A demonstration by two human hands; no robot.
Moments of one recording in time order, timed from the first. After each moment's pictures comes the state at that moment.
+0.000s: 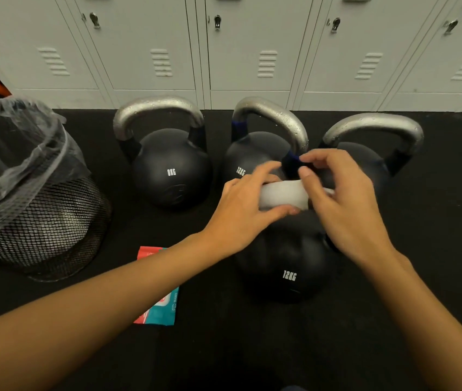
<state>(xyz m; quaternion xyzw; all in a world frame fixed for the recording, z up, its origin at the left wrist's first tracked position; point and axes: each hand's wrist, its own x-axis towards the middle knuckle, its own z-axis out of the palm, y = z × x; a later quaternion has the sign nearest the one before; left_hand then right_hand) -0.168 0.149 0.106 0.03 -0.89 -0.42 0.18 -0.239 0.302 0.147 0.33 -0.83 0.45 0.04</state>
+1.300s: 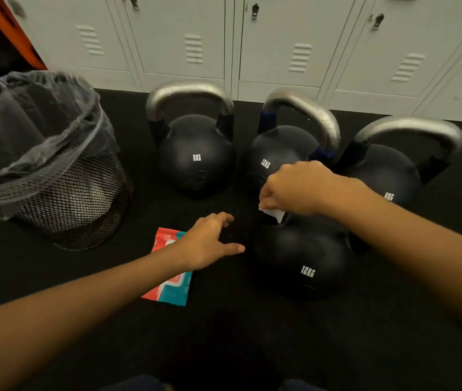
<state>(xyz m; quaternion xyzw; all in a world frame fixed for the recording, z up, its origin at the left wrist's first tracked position) -0.092 0.101 0.065 0.21 -0.88 -0.40 -0.12 -0.240 0.209 0.171 0.54 -0.80 -0.20 -0.14</state>
